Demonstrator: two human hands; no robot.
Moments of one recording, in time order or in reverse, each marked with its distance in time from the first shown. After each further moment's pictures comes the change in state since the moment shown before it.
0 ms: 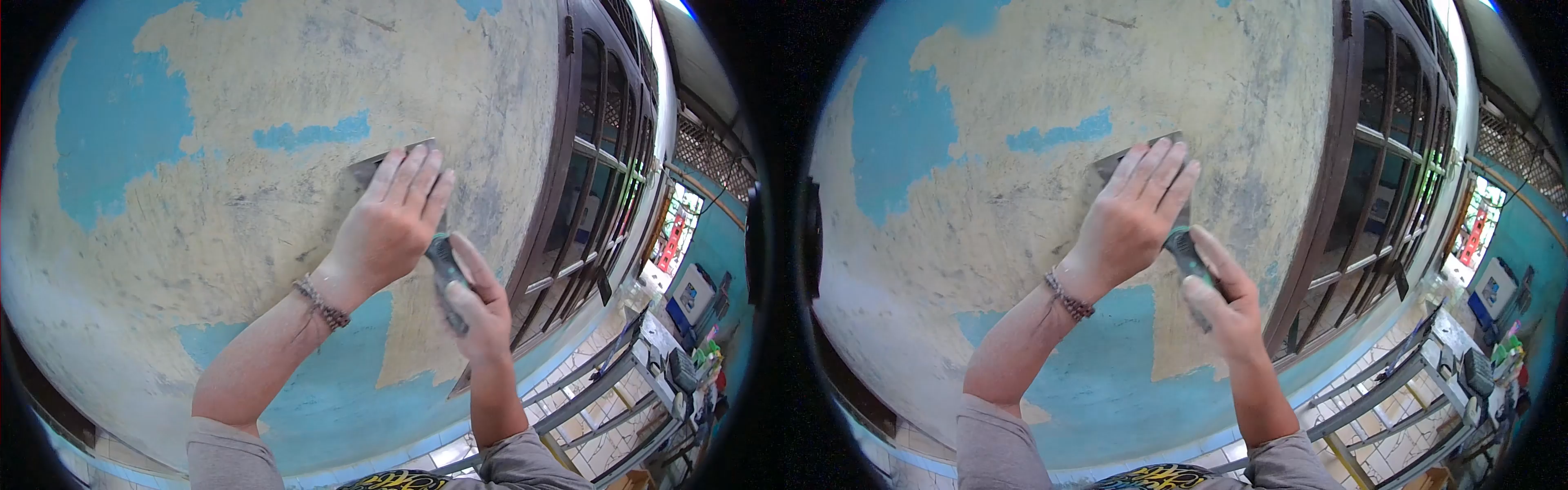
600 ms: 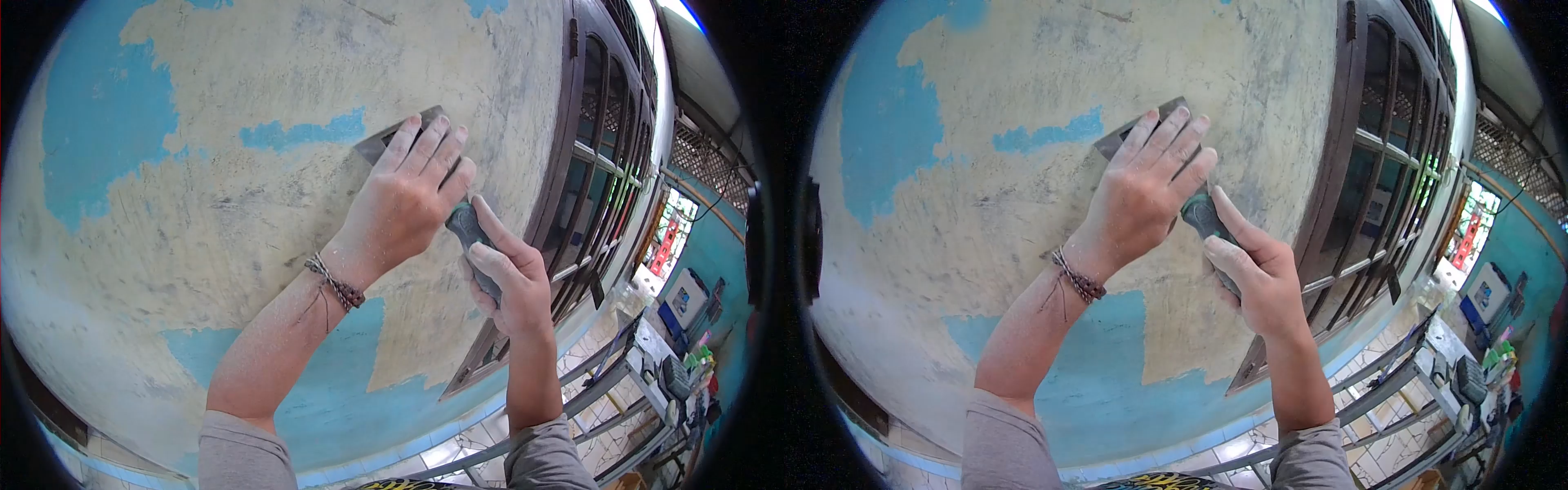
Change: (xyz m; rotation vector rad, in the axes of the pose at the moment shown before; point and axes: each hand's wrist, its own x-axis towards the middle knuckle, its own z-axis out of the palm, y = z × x) left_hand 0.028 -0.008 0.019 -0.138 0.137 -0.008; right_hand 0.038 -0.057 -0.009 -0.246 0.004 0.060
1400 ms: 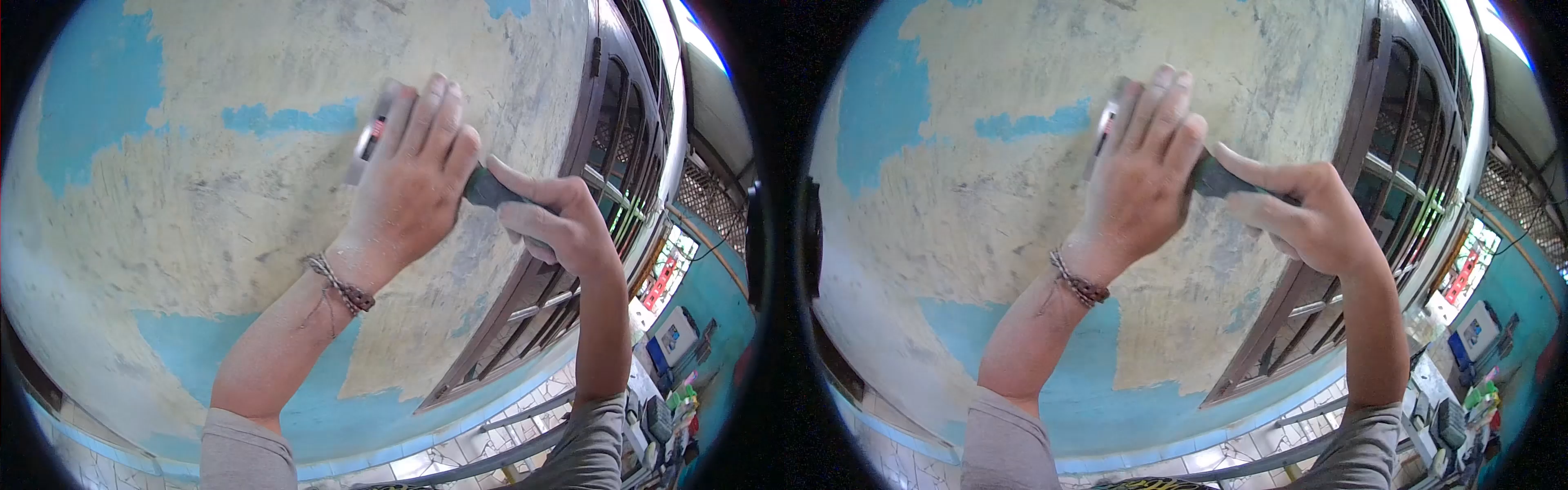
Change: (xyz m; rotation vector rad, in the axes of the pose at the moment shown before) left_hand 0.024 0.011 0.018 0.059 0.208 -0.210; right_hand 0.069 -0.085 -0.049 -0.737 -0.360 -0.090
